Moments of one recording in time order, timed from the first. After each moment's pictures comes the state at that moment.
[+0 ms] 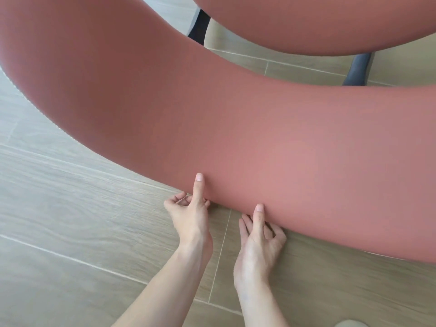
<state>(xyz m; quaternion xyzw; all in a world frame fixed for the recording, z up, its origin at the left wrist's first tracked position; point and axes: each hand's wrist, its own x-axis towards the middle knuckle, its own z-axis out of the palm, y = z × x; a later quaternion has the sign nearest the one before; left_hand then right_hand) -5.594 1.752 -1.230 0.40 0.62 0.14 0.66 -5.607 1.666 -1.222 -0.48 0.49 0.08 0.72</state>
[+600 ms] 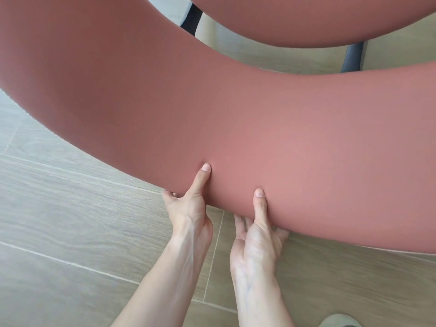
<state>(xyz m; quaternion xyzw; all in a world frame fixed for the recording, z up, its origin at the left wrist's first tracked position) -5.564 1.748 -1.181 0.33 0.58 0.18 0.72 -5.573 1.667 -1.167 -0.36 0.53 0.03 0.77</state>
